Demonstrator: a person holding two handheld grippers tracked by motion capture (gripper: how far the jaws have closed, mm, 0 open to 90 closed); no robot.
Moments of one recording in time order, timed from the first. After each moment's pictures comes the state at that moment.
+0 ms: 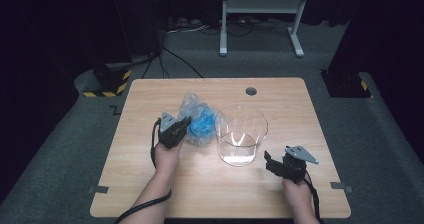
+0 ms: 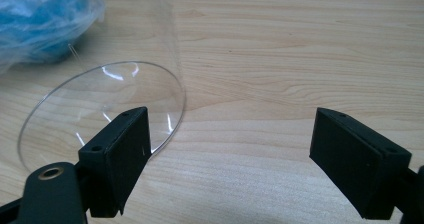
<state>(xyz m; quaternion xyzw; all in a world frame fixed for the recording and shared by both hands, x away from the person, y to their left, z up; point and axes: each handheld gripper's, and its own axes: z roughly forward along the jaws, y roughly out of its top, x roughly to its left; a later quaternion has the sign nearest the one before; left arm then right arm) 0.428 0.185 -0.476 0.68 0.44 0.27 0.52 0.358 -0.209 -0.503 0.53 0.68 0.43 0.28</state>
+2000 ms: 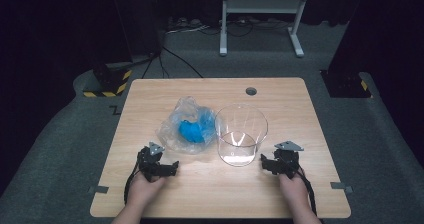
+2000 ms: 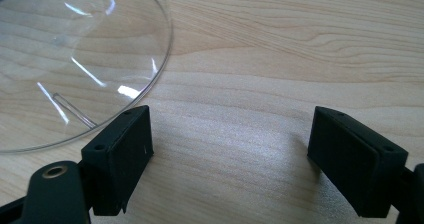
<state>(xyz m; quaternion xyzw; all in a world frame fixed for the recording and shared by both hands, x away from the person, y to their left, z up) 0.363 0.237 -0.527 0.78 0.51 0.20 0.31 0.389 -0.200 -0.525 0.53 0.75 0.32 0.24</state>
